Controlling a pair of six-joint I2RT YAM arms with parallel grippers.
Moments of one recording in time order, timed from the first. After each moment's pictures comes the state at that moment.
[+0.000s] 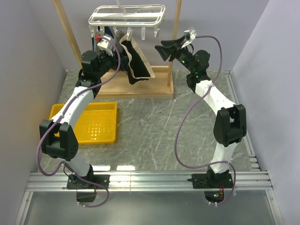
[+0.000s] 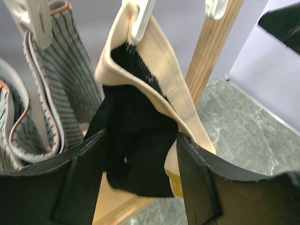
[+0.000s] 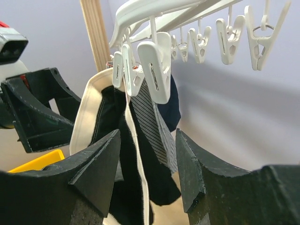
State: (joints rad) left arm -0.21 1.62 1.44 0.25 0.41 -0.15; right arm 0.29 1.86 1.59 0.75 -0.58 0.38
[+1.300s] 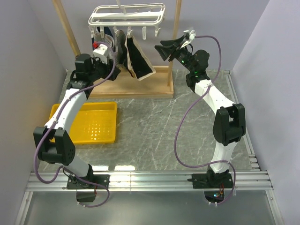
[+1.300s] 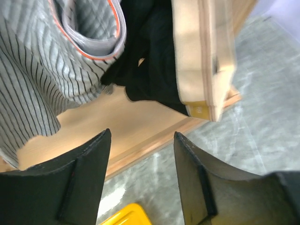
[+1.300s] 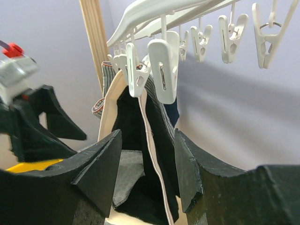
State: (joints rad) left arm -0.14 1.55 1.42 -0.11 0.39 0.03; right arm 0.29 1.88 1.60 0.75 -0.59 0.37
